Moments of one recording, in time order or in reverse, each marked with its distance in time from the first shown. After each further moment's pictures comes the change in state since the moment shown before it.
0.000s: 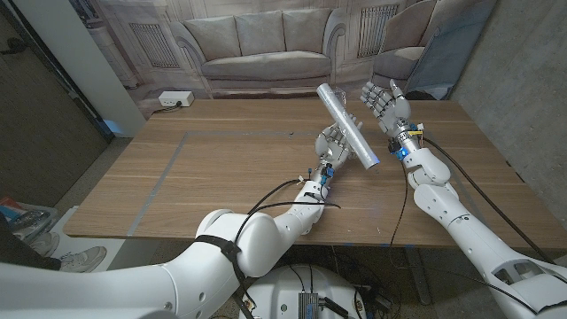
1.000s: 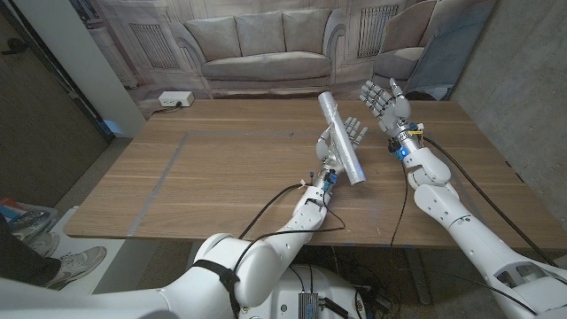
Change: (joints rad) left arm 0.201 0.049 0.138 -0.272 0.034 0.030 0.174; left_hand -0.205 0.011 -0.103 0.051 -0.072 0.160 0.003 0.010 -0.097 0.090 -0.057 0.036 0.000 0.051 -0.023 0.039 0.006 0.092 -0.027 -0.051 0.007; right arm -0.017 -0.011 0.000 -0.038 0.001 -0.006 -0.008; right_hand 0.000 0.000 0.004 -0.004 0.000 0.000 0.000 0.000 0.000 0.000 0.000 0.000 0.000 0.000 0.000 0.000 0.000 0.000 0.000 0.000 0.000
